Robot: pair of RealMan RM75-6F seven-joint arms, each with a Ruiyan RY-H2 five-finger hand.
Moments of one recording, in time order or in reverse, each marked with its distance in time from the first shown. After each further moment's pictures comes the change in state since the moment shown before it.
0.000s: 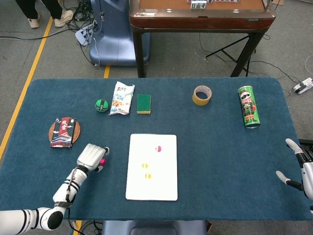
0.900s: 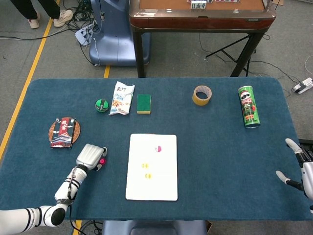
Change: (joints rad) left arm 0.019 -0.049 -0.024 0.096 -0.030 -0.050 -0.013; right arm 0.003 0.000 -0.001 -0.001 0.003 -0.004 0.000
